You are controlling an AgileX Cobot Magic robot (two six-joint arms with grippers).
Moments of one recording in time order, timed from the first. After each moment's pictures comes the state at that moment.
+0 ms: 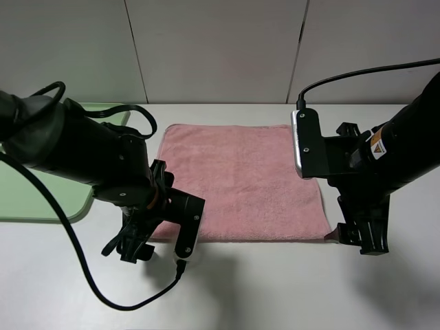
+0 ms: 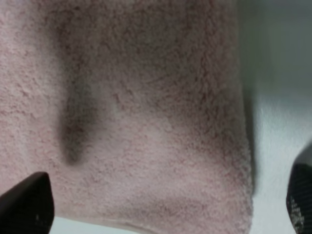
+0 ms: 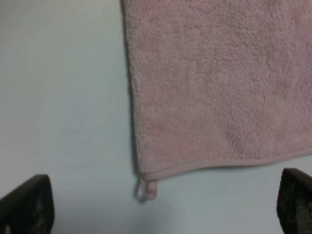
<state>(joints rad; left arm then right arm) -0.84 1.92 -0.82 0.63 0.39 0.40 0.62 1.35 -0.70 -0.06 0.74 -0.91</state>
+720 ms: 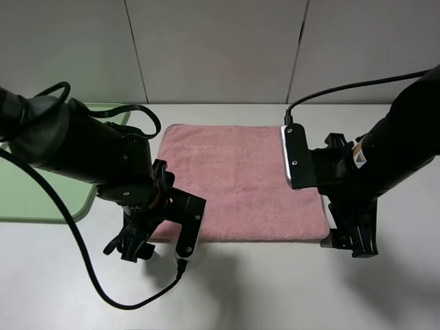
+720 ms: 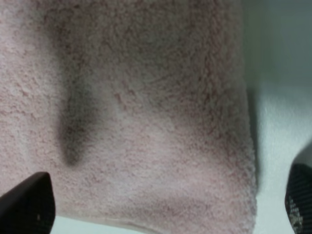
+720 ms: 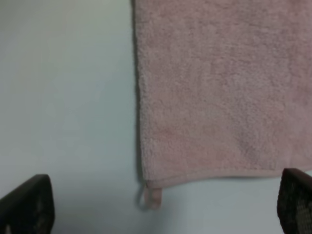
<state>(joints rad) -0.84 1.93 -0.83 0.63 0.41 0.41 0.62 1.46 -0.70 -0.09 0.68 -0.93</state>
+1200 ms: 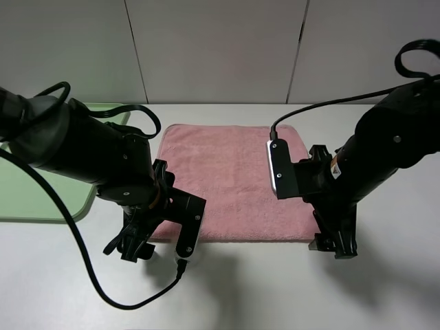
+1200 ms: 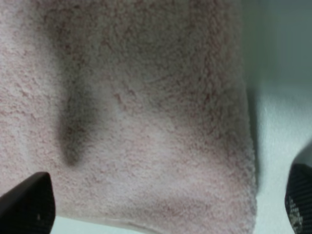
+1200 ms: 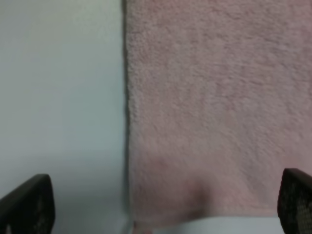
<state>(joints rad) -0.84 1.93 -0.83 0.63 0.41 0.41 0.62 1.61 -0.70 -0.10 0.56 -0.93</state>
